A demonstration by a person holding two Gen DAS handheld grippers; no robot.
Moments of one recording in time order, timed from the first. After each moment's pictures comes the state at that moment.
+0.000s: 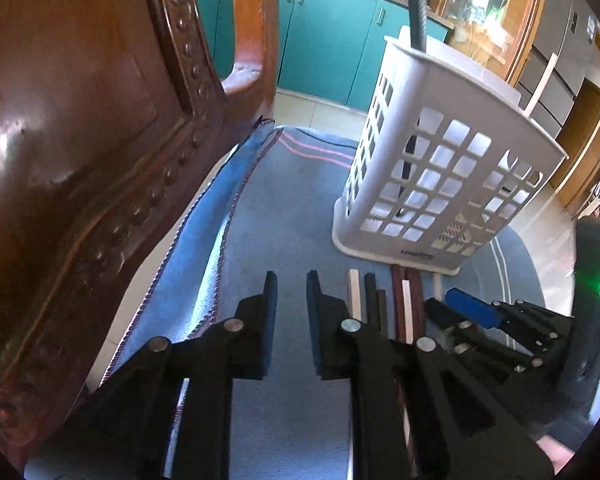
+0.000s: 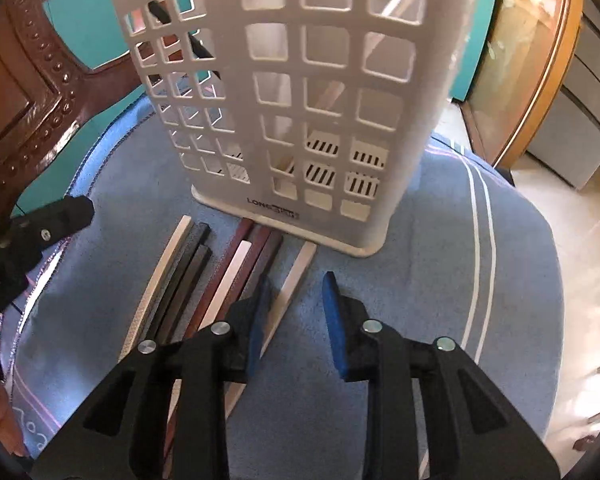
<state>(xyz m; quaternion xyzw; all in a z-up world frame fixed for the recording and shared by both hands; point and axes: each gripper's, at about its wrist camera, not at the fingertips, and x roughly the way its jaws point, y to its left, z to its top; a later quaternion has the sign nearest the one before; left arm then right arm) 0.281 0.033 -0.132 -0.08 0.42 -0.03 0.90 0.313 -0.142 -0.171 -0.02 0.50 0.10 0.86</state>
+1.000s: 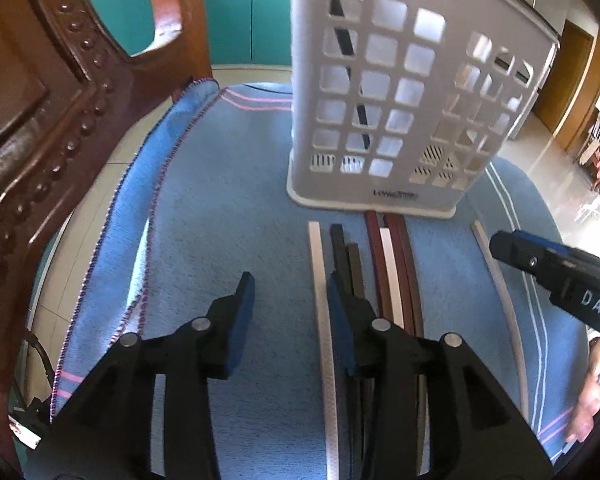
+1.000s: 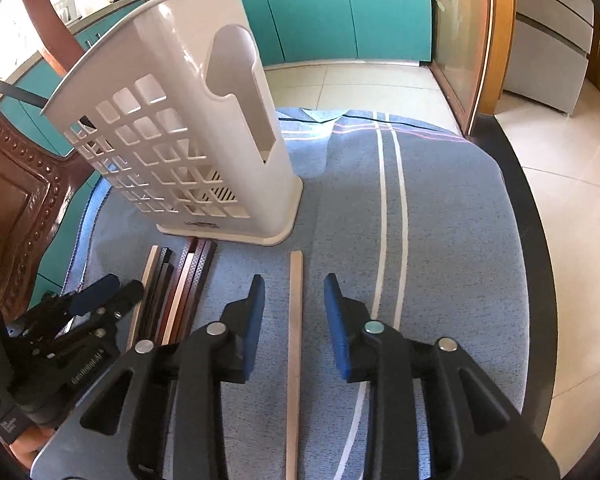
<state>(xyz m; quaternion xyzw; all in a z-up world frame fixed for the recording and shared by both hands) 0.283 -0.026 -0.166 0.00 0.46 -0.06 0.88 0.296 -0.222 -0.151 0.10 0.50 0.07 0.86</state>
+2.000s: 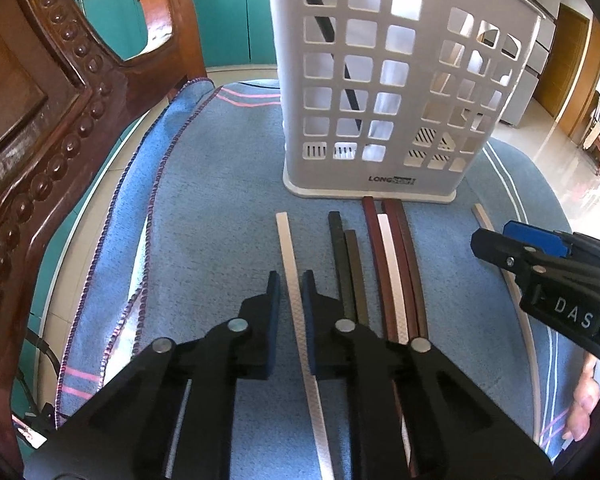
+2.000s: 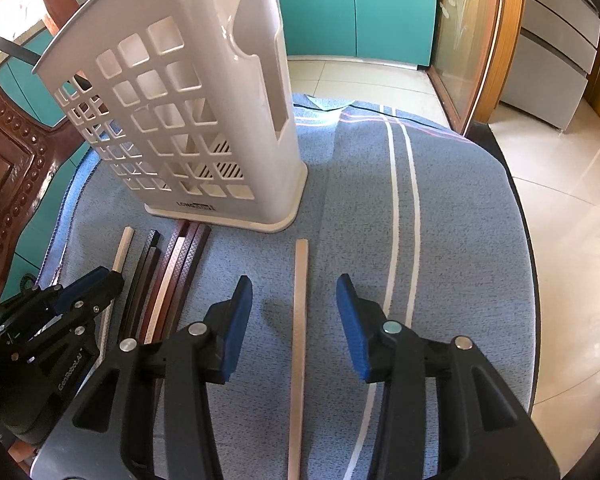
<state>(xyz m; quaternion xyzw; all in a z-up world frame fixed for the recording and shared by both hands) 0.274 -0.040 -0.169 0.02 0.46 -0.05 0.89 0.287 -0.203 -0.161 0.05 0.51 0.06 0.86</state>
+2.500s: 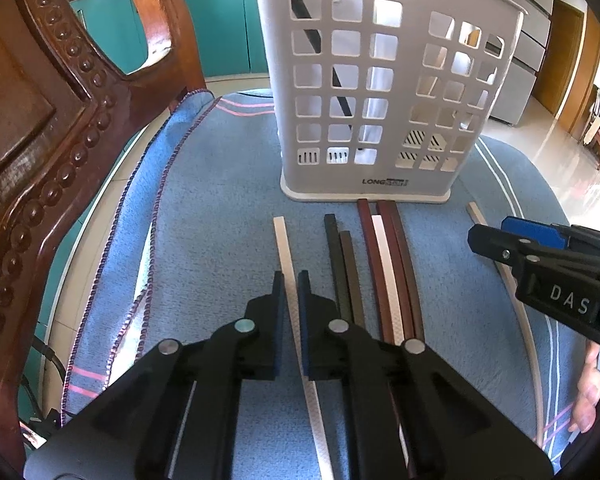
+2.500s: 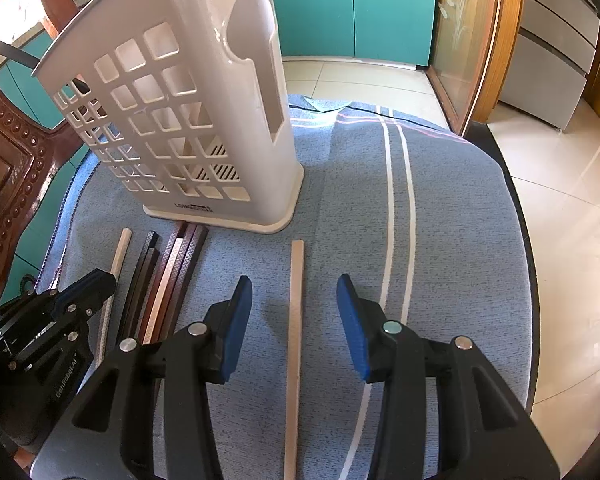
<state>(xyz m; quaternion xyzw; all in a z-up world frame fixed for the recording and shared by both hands) 0.240 -0.054 -0.148 0.04 0.45 -0.05 0.89 0.288 -0.205 -0.162 0.06 0.51 0.06 0.86</state>
